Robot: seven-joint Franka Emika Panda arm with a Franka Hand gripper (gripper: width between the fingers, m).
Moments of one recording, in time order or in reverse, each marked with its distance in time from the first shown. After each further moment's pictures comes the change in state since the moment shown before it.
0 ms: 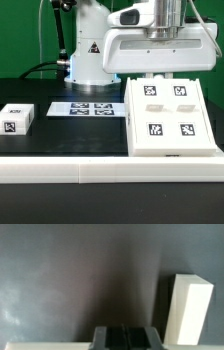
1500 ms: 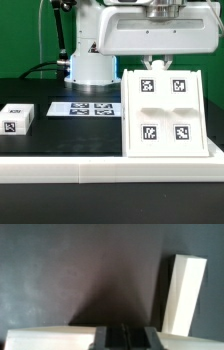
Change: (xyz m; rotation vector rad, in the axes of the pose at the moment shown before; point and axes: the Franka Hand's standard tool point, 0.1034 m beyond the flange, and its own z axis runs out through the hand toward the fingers) arm 0.023 0.009 -0.036 -0.002 -0.059 -0.019
